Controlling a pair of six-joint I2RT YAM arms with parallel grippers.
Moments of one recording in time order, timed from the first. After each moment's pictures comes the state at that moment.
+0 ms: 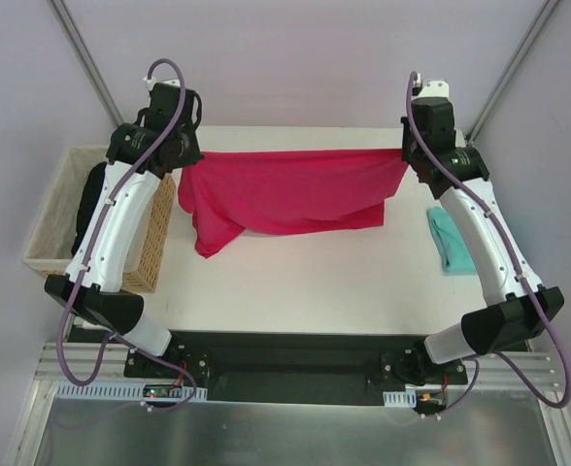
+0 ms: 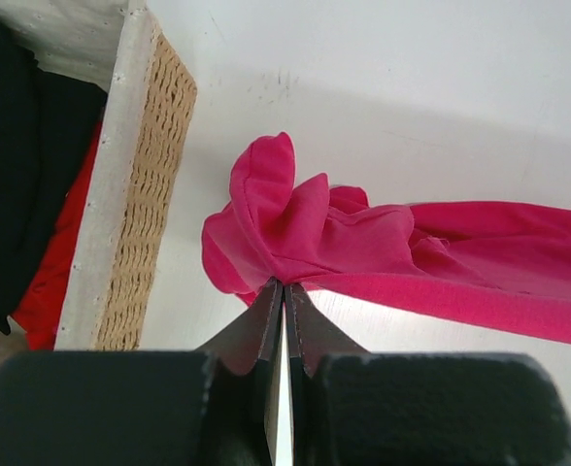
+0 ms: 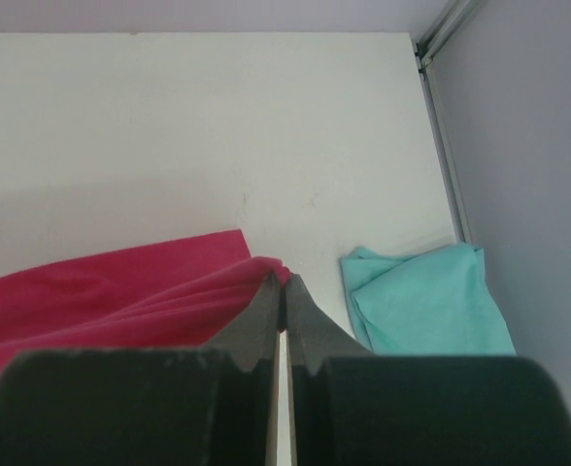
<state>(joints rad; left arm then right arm) -0.33 1.52 1.91 -1.16 -0.36 -0.41 0.33 1.45 1.65 -0.73 0.49 0.07</state>
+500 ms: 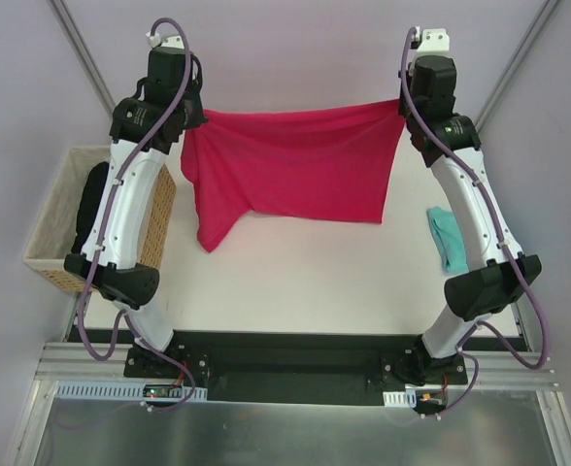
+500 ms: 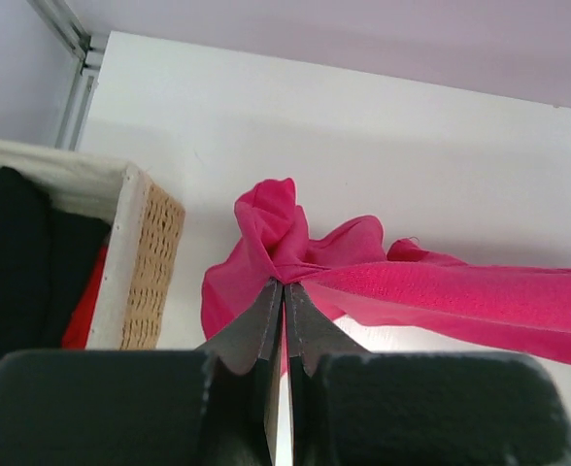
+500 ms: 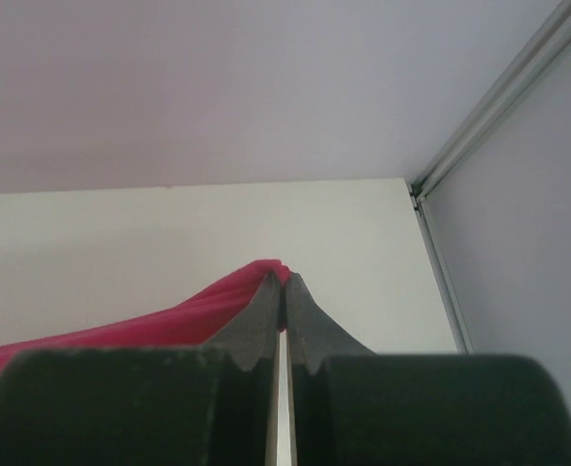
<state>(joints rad) -0.32 1.73 2.28 -1.10 -0.37 -0.28 0.30 1.67 1.97 -0.57 0.46 -0.04</state>
